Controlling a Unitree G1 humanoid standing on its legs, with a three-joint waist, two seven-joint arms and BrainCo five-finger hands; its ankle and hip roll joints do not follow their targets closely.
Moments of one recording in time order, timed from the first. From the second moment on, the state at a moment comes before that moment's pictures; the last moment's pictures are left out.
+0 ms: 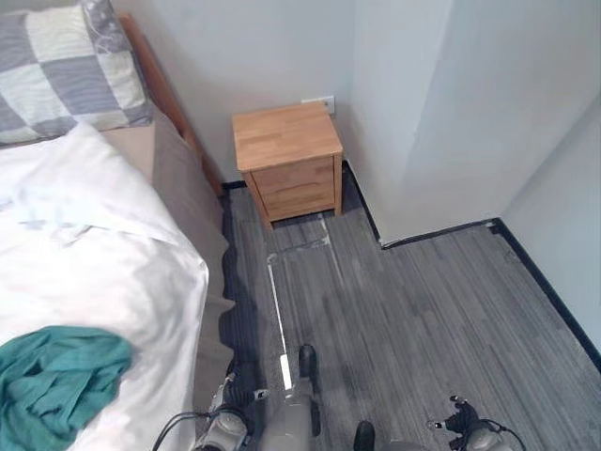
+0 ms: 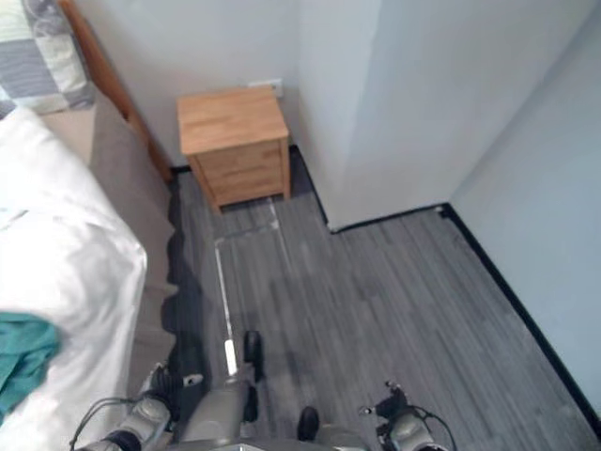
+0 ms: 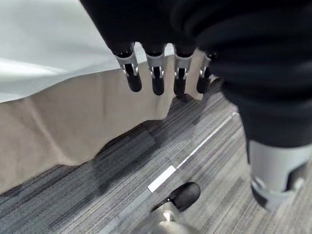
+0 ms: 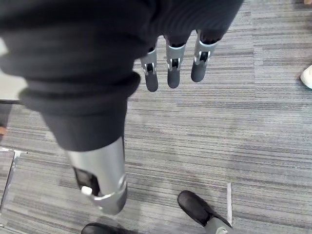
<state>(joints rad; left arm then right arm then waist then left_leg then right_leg) -0.12 0.22 -0.22 1.21 0.13 -0.03 0.23 -0.05 -0.26 0.32 1.16 -0.06 -0.01 -0.21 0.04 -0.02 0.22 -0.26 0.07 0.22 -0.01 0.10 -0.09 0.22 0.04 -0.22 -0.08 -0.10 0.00</state>
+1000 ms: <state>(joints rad) 0.02 0.23 -0.07 1.20 0.10 0.01 0.24 -0.17 -0.70 0.12 0.20 -0.16 -0.03 -0.22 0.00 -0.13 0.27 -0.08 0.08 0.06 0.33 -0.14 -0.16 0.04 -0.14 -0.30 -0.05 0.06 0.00</state>
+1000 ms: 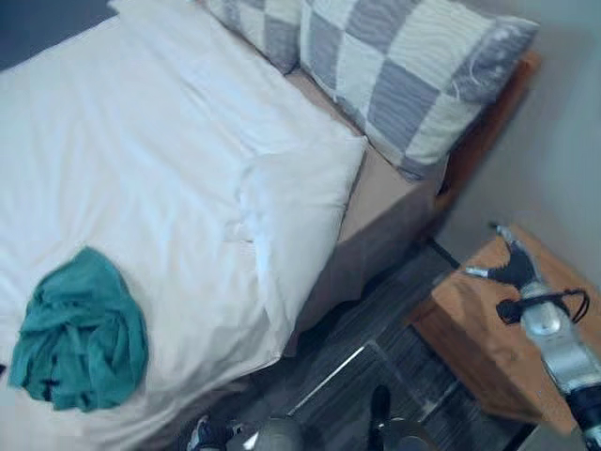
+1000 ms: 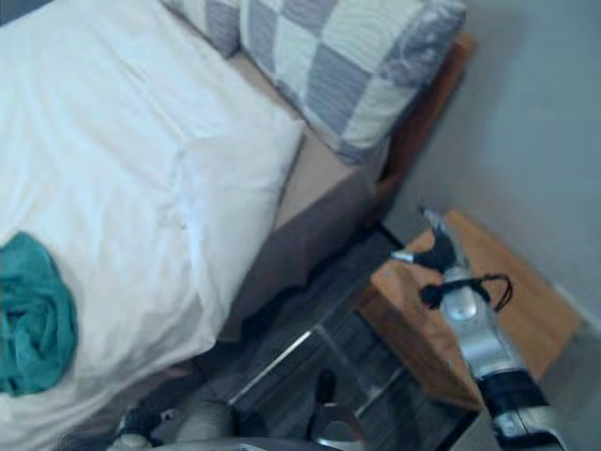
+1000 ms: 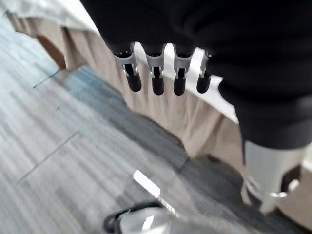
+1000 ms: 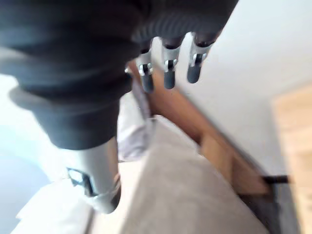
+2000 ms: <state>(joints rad) 0.04 0.24 -0.27 1.20 0.13 0.01 0.20 -0.79 -0.48 0.60 0.93 -0.27 0.05 -0.17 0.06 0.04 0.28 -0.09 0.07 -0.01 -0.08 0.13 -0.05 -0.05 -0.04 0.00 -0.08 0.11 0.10</state>
